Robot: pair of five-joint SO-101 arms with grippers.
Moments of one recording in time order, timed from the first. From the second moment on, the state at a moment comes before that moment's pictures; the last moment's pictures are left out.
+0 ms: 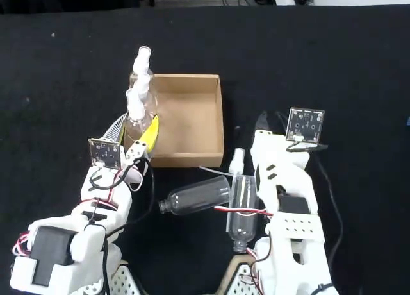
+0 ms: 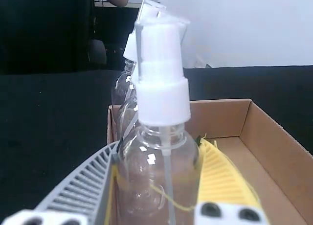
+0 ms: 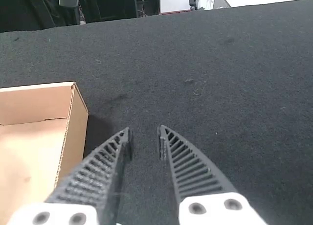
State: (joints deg) left arm 5.0 -14.5 91.7 -65.2 1.7; right arm 4.0 -57.7 86.5 2.6 -3.8
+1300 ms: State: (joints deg) left arm 4.3 -14.5 93.6 -65.6 1.6; right arm 4.0 -57.7 86.5 2.6 -3.8
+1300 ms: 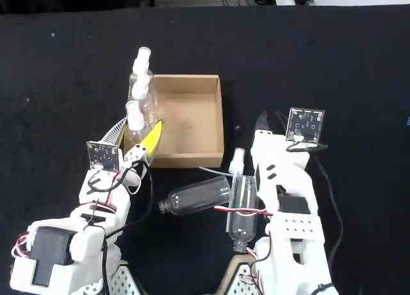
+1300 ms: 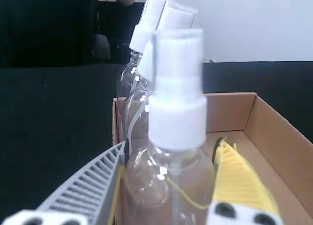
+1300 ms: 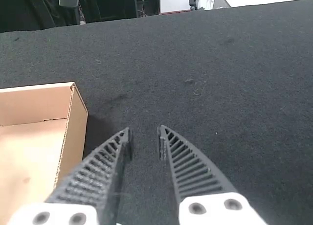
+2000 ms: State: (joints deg) left arm 3.7 -30.2 94.9 -58.9 1.6; right arm 4.0 -57.7 86.5 2.6 -3.8
